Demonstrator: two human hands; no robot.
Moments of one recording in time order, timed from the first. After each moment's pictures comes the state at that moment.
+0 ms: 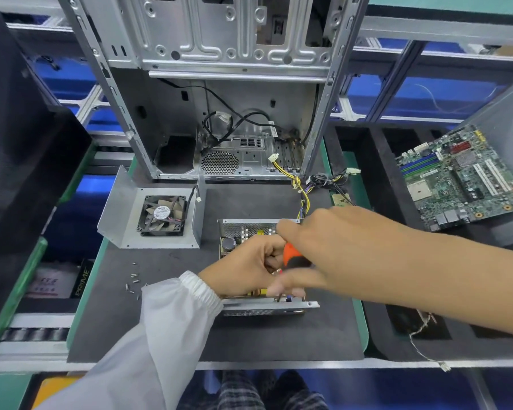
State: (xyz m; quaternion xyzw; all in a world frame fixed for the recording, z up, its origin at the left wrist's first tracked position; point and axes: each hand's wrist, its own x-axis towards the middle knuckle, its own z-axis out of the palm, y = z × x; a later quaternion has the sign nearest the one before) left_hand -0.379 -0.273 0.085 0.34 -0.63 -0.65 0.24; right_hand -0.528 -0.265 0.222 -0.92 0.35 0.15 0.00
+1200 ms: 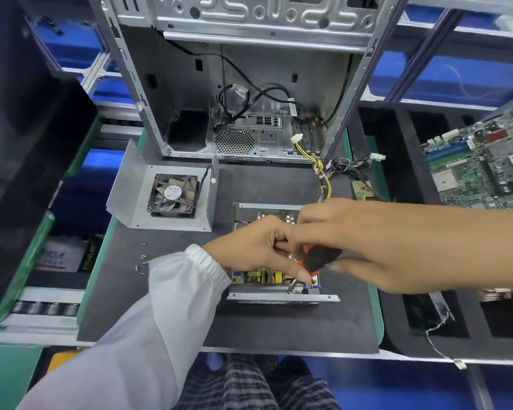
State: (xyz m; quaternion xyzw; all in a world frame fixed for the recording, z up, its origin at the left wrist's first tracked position) left_hand -0.361 -0.292 0.080 0.29 -0.65 -0.68 0.20; right_hand -0.530 -0.283 0.227 -0.91 0.31 0.19 0.23
